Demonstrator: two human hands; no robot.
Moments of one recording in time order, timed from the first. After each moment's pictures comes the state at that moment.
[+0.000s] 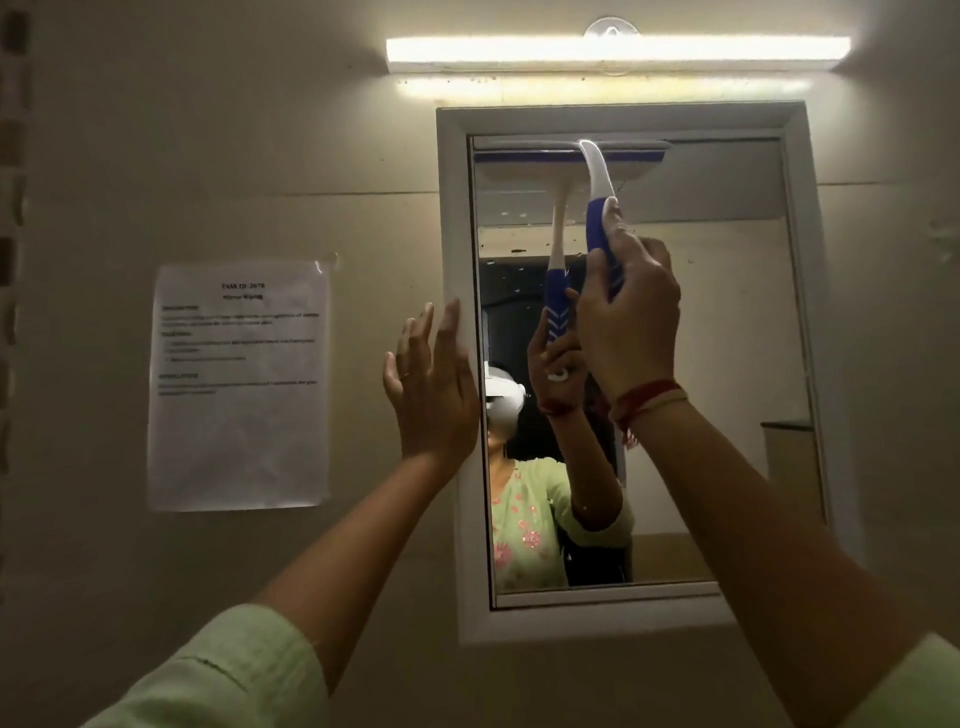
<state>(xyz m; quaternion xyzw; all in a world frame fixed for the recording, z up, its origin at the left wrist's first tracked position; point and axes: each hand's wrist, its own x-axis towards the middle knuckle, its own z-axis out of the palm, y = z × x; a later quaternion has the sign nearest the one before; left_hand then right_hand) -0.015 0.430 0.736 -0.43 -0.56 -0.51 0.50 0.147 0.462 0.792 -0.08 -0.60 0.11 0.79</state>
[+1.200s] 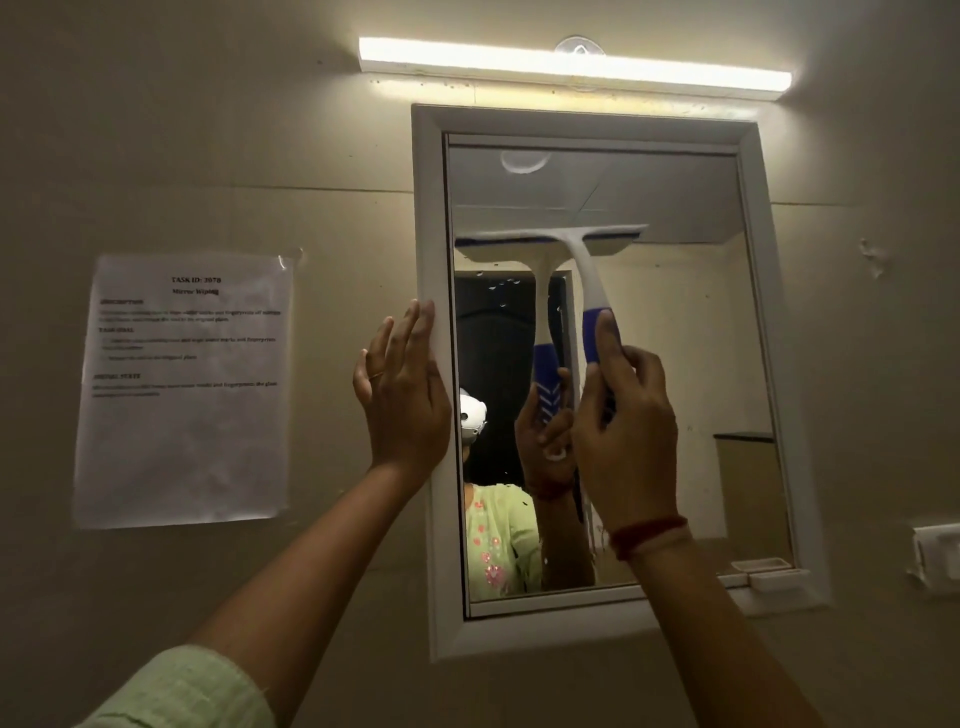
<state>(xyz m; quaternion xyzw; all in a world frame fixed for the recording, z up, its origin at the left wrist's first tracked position) -0.020 0.432 0.730 -0.46 -0.49 -0.55 0.50 0.148 0.481 0.701 -0.10 -0.63 0.01 0.77</state>
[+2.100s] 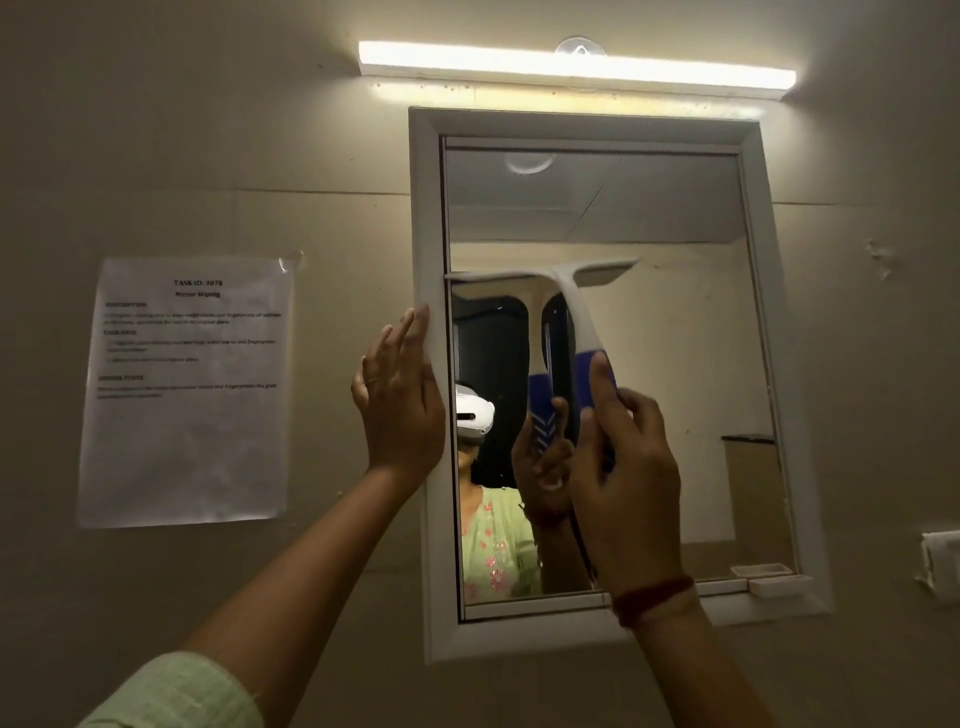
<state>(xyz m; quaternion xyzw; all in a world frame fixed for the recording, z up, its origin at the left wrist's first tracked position) -0.017 0.431 0.728 -0.46 -0.50 -0.56 0.48 0.153 0.477 0.669 -0.08 -0.65 0.03 0.75</state>
